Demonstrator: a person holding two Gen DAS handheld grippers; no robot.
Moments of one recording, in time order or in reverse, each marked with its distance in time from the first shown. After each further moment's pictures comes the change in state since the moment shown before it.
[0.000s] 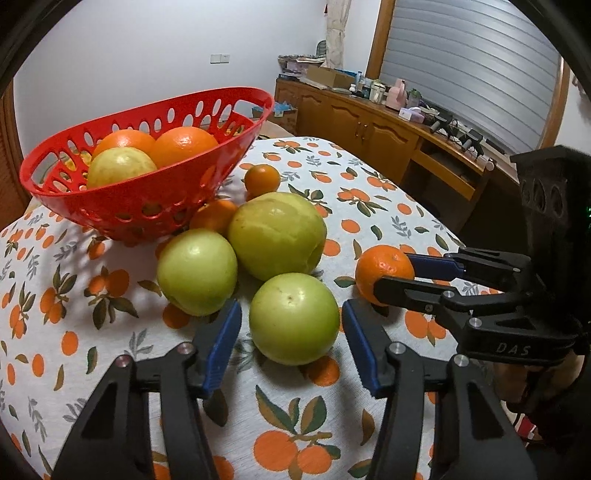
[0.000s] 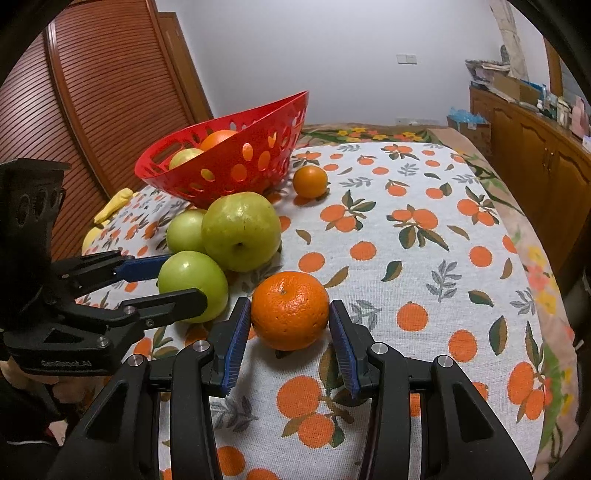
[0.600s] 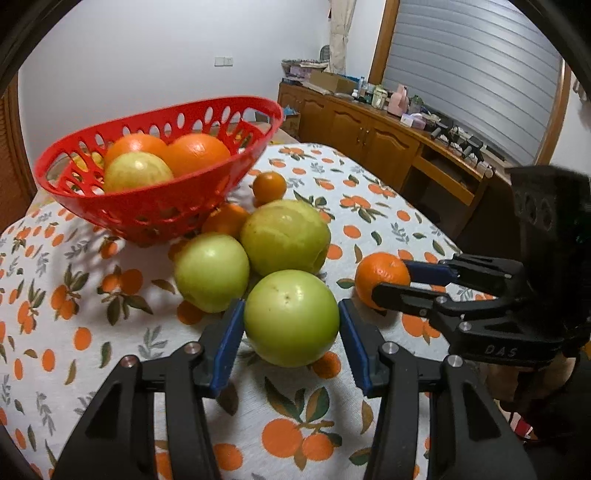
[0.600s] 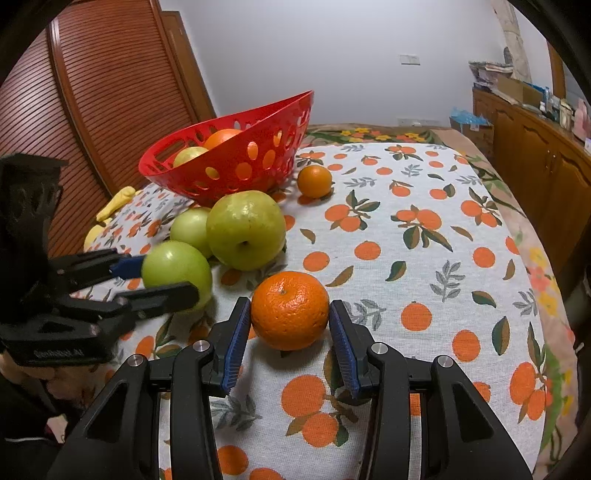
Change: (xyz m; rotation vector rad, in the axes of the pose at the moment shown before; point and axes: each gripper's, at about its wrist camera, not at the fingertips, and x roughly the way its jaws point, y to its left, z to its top) left arm -0.021 0.009 0.000 -0.022 -0.029 -0.005; right arm 0.000 0.005 -0.001 -0.022 -0.003 0.008
